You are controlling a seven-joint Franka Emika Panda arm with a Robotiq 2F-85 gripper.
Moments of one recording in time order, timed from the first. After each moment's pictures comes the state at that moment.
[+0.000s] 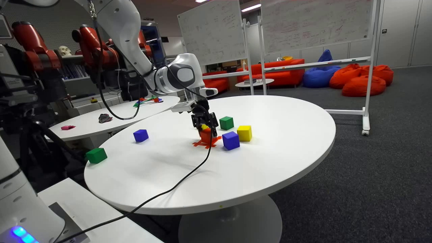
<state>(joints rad) -0.01 0.50 -0.15 -2.10 -0.13 2.59 0.15</state>
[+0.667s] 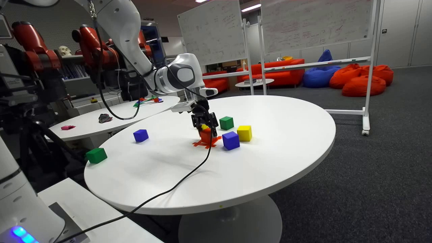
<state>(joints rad) -0.01 0.50 -0.15 -2.10 -0.13 2.59 0.15</state>
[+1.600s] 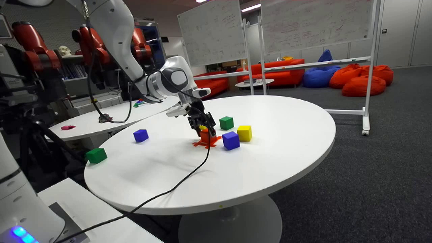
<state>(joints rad) 0.10 0.47 -0.24 -2.20 -0.26 2.76 0.27</state>
